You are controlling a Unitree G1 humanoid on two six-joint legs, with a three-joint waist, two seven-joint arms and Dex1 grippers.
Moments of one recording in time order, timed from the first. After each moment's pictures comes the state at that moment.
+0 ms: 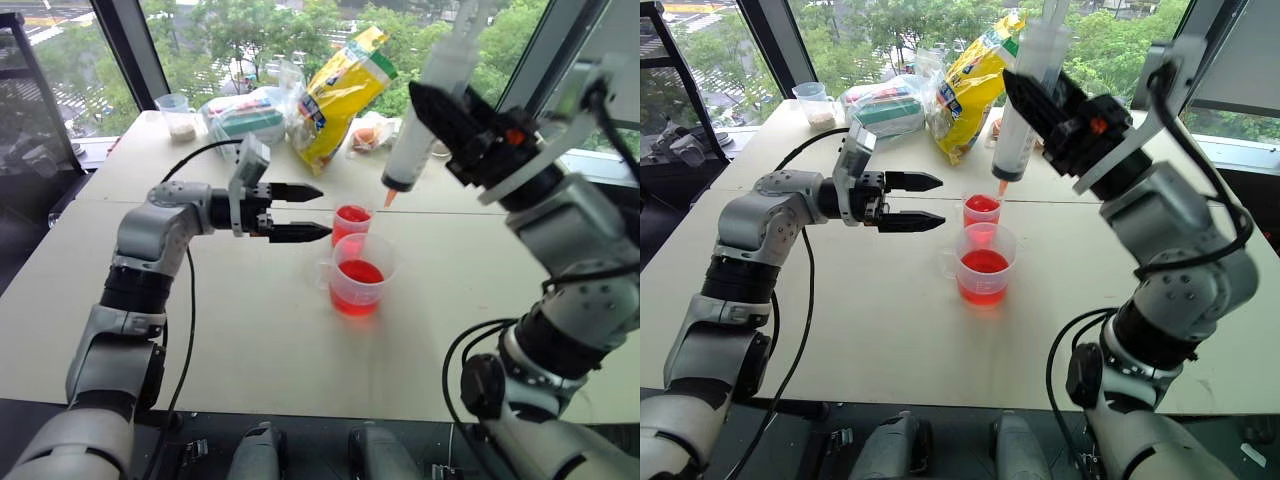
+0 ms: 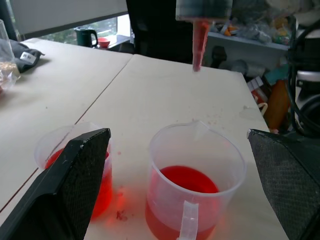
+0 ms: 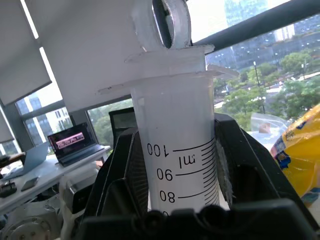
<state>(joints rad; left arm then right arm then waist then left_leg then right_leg) -0.92 0.52 -0.09 0.26 -0.50 0.56 -1.29 -0.65 -0.19 -0.40 -0.61 0.70 0.96 0.36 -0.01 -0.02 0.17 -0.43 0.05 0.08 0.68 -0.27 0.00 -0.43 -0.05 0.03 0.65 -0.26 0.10</state>
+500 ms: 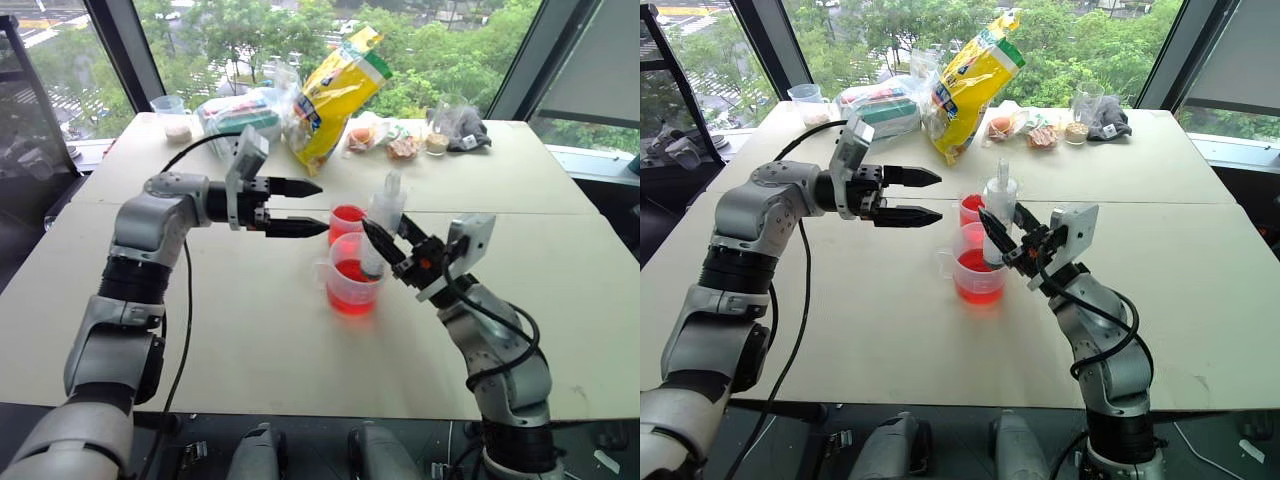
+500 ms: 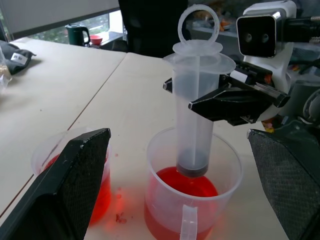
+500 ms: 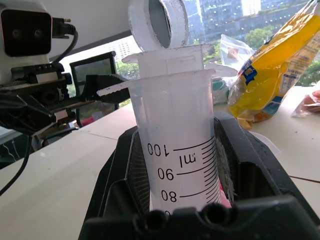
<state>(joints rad) -0.95 0.53 -0.09 0.28 -0.48 0.56 -1.33 -0.18 -0.19 -0.02 -0.47 0.35 0.32 0.46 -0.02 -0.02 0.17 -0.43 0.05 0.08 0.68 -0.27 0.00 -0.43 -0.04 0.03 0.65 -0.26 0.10</state>
